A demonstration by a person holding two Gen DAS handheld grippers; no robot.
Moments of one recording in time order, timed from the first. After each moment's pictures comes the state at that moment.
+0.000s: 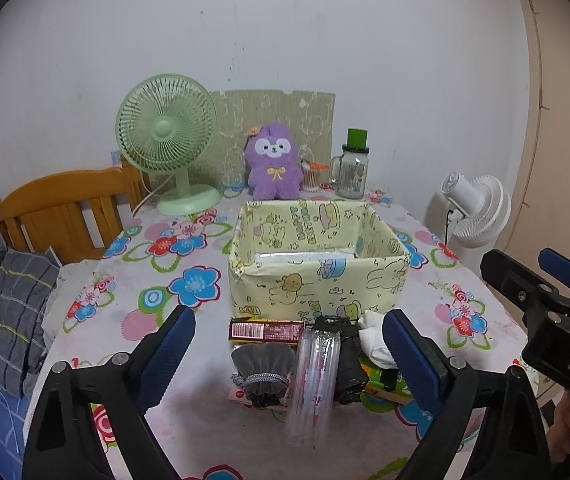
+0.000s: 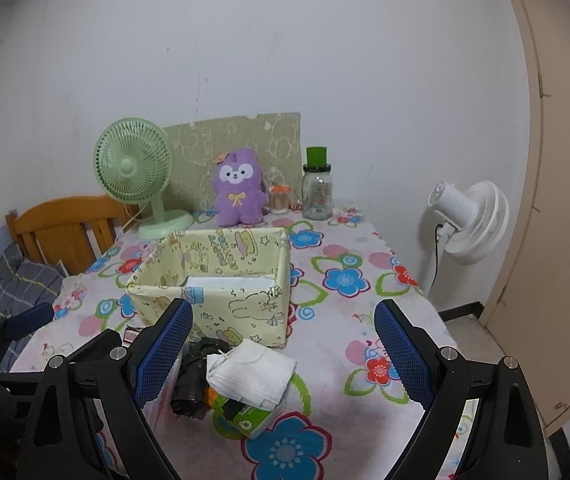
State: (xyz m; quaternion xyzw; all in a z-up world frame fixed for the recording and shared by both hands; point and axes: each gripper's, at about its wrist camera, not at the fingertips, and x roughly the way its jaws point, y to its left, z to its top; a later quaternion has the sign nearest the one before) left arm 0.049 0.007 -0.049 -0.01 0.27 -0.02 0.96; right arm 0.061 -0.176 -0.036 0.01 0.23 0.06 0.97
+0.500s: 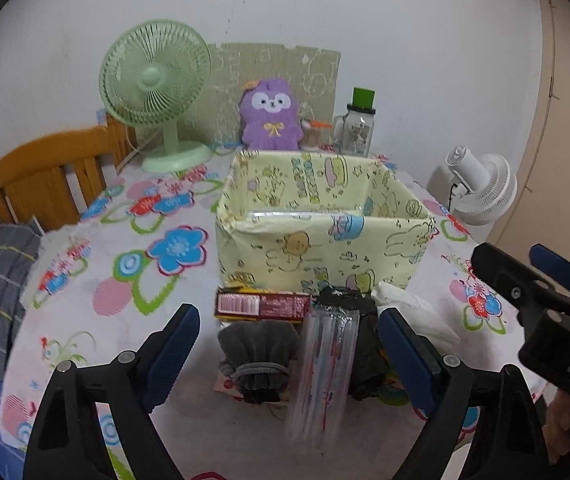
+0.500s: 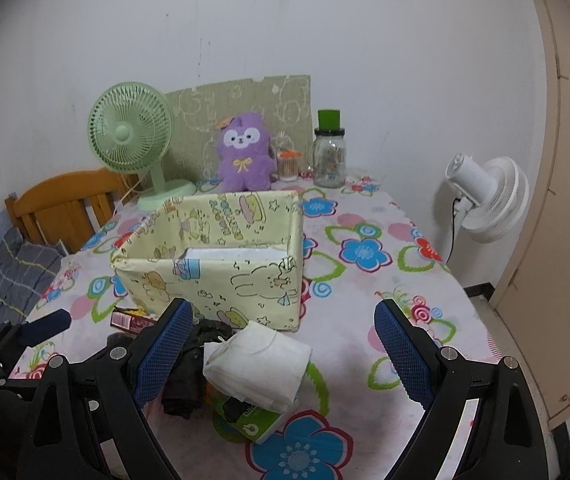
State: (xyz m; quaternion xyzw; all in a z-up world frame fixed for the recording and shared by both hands) left arm 0.086 0.014 -0.086 -0.03 0.34 -0.03 0.94; right arm 0.098 -0.163 -0.070 0.01 0.28 0.07 0.96
